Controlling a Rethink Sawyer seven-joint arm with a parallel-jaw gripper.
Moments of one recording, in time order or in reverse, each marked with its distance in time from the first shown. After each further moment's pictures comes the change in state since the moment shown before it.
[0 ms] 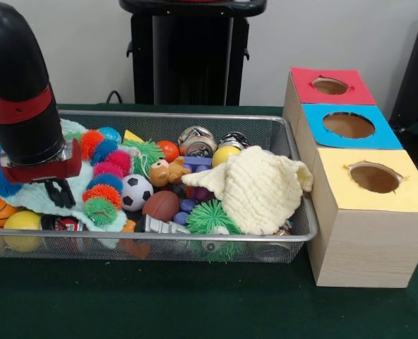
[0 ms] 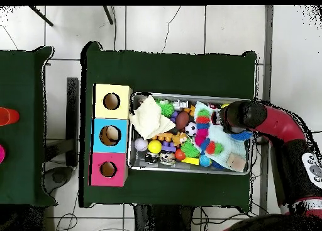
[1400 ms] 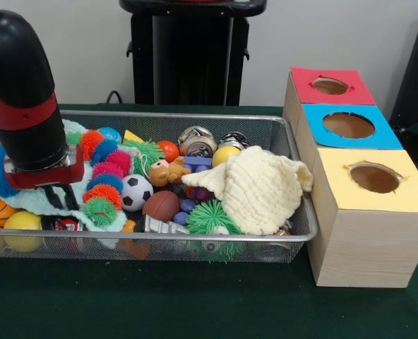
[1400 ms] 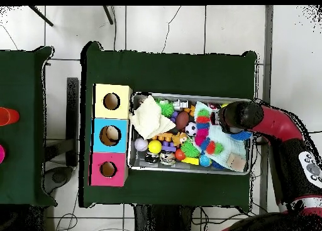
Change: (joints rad) arm -0.005 0.014 0.022 -0.001 -0.047 -0.015 0.000
